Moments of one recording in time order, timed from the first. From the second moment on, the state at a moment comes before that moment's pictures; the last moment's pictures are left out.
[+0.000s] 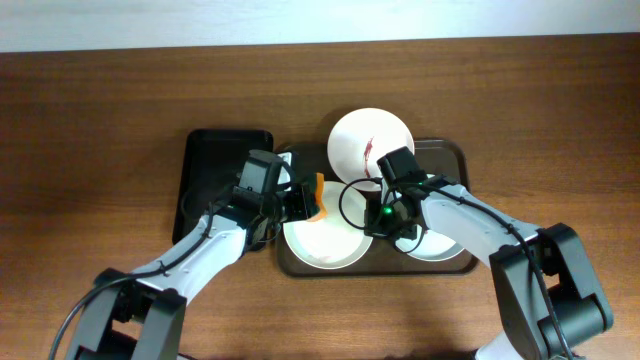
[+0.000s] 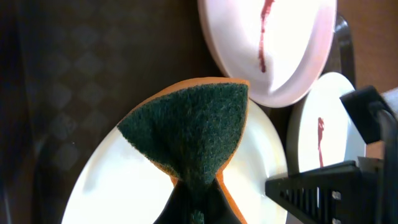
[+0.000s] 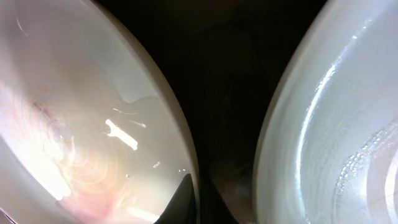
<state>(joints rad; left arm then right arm) -0.41 1.62 0.82 -0.09 0.34 -0.54 0.38 1.76 0.95 -0.56 -0.30 0.52</state>
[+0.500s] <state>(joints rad) -0.41 1.60 0.82 -0.15 0.37 -0.42 0.38 1.76 0.95 -0.56 -0.30 0.52</state>
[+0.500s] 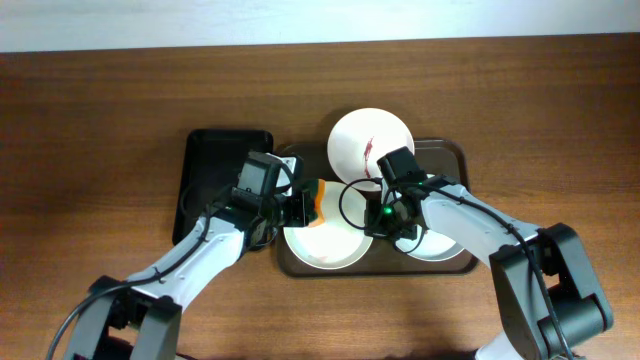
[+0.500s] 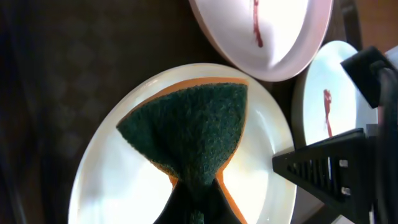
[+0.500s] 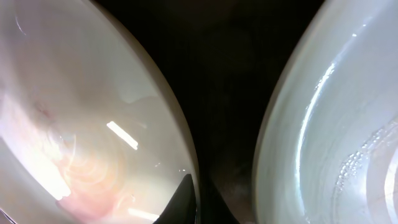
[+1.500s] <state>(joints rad) -0.35 1.68 0.82 -0.06 0.56 -0.42 0.38 1.76 0.95 -0.58 -0.30 0.52</state>
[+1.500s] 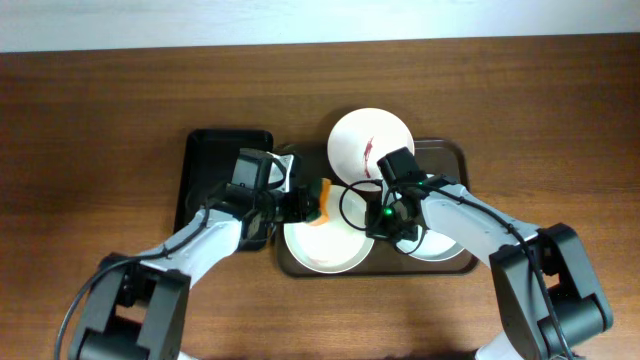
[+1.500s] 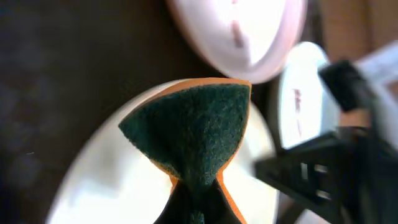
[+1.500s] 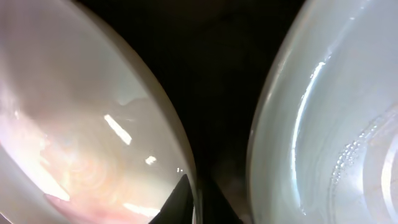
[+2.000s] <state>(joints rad) -0.27 1.49 0.82 -0.26 0.41 -0.27 0.39 1.76 0.96 -0.58 -0.29 0.52</state>
